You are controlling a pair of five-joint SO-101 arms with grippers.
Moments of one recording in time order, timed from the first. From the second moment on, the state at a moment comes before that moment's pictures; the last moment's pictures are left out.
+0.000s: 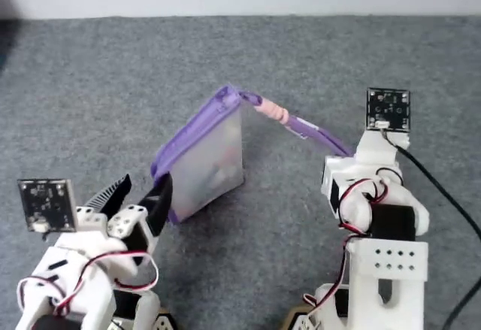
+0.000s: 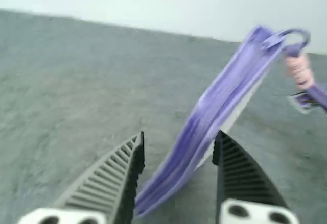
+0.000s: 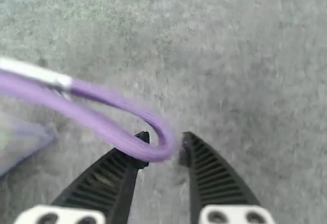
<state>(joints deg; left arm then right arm) 4.3 -89.4 47.4 82.8 19.0 1.8 -53.6 44.4 68.2 -2.2</state>
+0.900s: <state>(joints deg) -9.1 -89.4 47.5 91.3 19.0 1.8 -78.1 44.1 84.1 -2.2</state>
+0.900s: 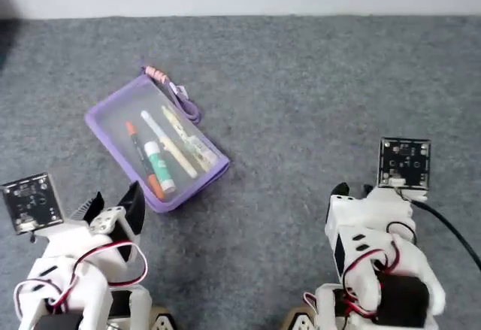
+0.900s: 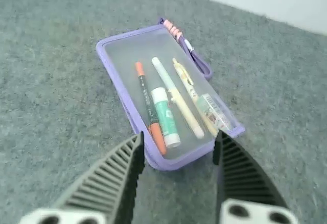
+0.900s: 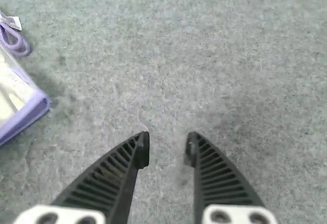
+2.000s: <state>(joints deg) -3.3 -103.6 46.5 91.6 12.5 1.7 -99.3 48.9 84.2 -2.4</state>
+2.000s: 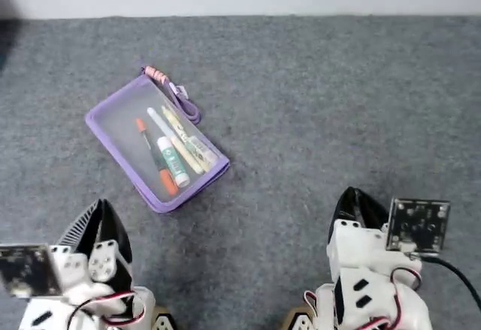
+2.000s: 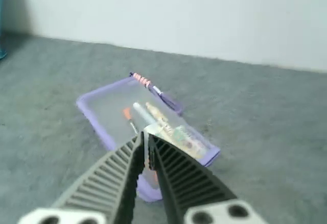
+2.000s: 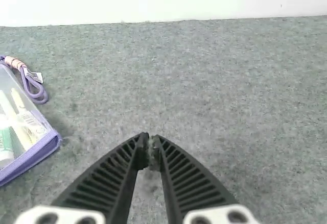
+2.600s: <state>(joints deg) -1.3 -103.5 79.8 72.7 -0.5 1.8 -99.8 72.9 76.0 -2.4</state>
